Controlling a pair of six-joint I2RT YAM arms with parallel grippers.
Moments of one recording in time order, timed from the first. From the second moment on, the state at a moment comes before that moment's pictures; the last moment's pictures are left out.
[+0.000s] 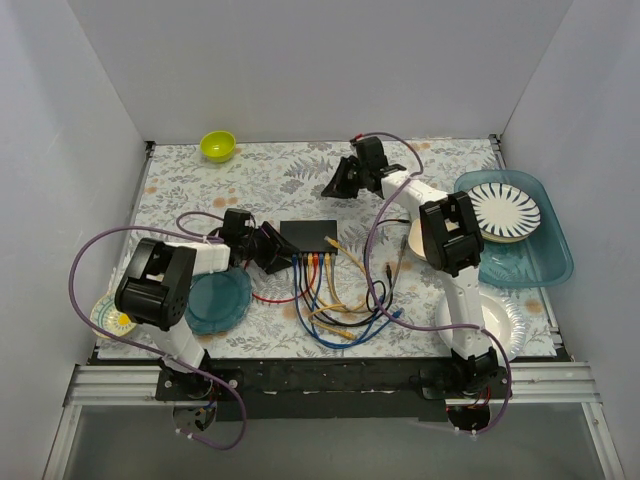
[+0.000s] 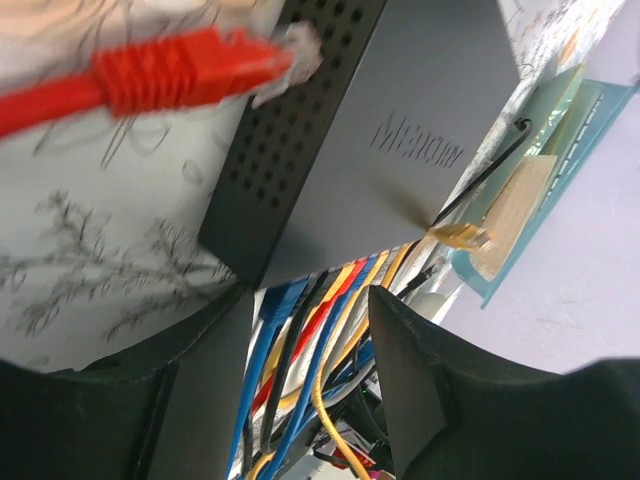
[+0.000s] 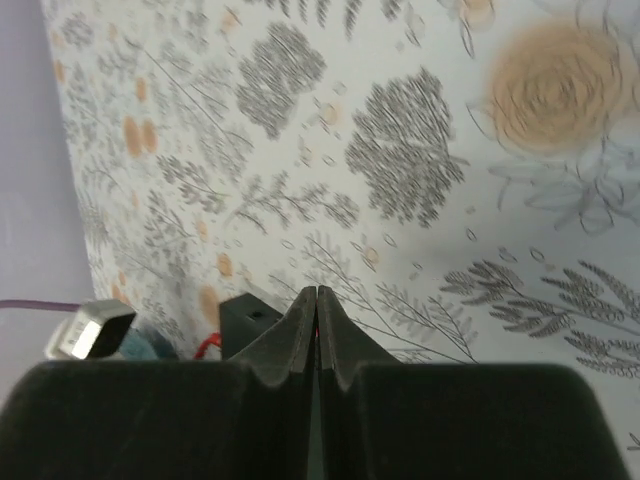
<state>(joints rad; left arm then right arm) -0.28 1.70 0.72 0.14 0.48 -1.11 0.44 2.31 1.83 -0.19 -0.43 0.74</state>
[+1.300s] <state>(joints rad) -0.17 1.71 0.72 0.16 0.56 -1.05 0.54 2.09 1.44 -0.06 -0.67 0.73</state>
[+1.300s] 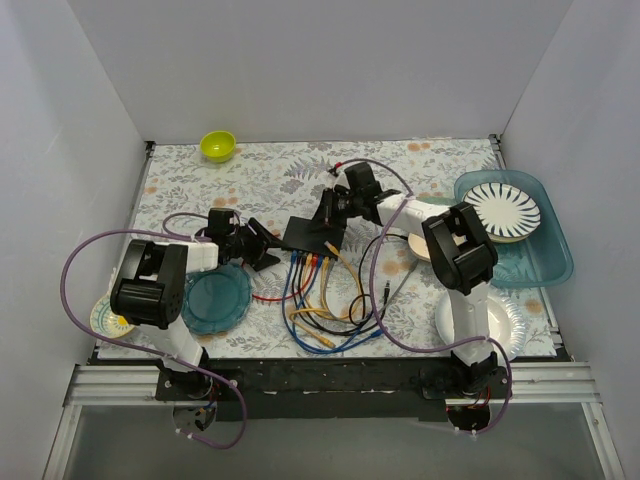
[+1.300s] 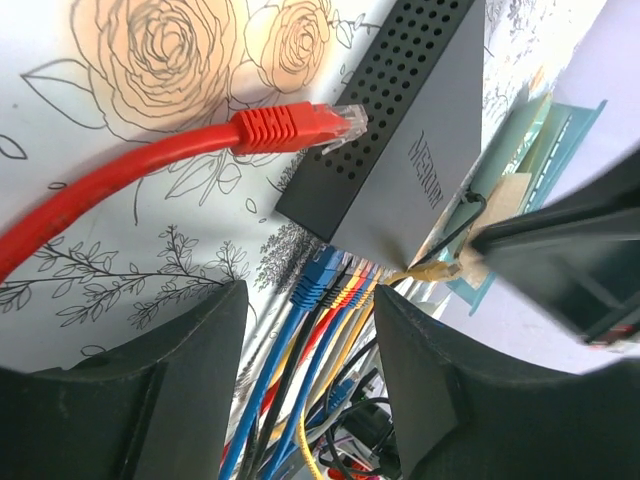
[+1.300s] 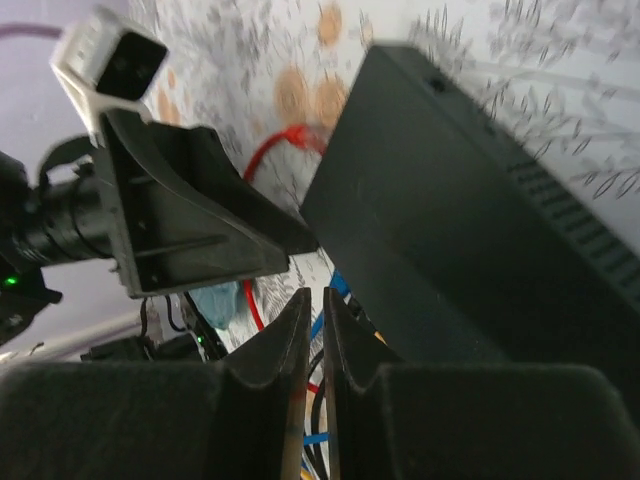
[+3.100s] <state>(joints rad) -0.20 1.86 0.74 0.33 0.68 -1.17 0.54 2.19 1.48 -0.19 -0.73 0.68</state>
